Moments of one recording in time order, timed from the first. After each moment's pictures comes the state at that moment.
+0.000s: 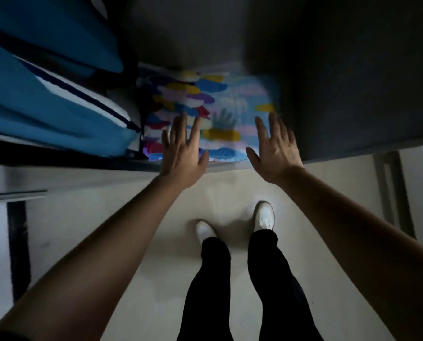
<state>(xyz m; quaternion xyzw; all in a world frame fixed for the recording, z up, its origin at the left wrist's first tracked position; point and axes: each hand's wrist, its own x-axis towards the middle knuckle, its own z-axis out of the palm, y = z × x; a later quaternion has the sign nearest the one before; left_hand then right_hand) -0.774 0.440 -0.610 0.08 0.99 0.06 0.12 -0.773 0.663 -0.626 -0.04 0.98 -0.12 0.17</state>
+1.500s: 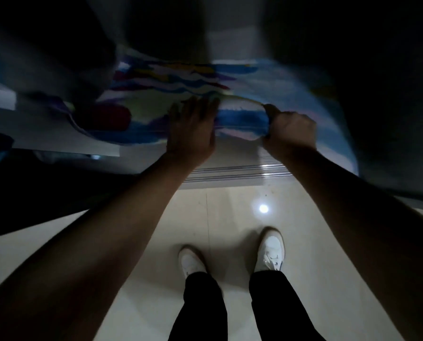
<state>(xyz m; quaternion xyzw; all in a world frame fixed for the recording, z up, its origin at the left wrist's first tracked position) -0.896 0.470 -0.857 0.12 0.99 -0.01 0.07 -0.903 0.676 -0.867 -0.03 0.99 -0.06 0.12</state>
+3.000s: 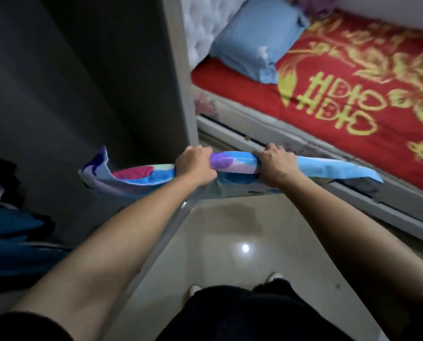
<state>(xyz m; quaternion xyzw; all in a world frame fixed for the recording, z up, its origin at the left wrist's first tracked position) -0.621 0.687 -0.329 0.49 0.86 0.08 0.10 -0.458 0.810 -0.320 0.39 0.91 -0.07 0.12</state>
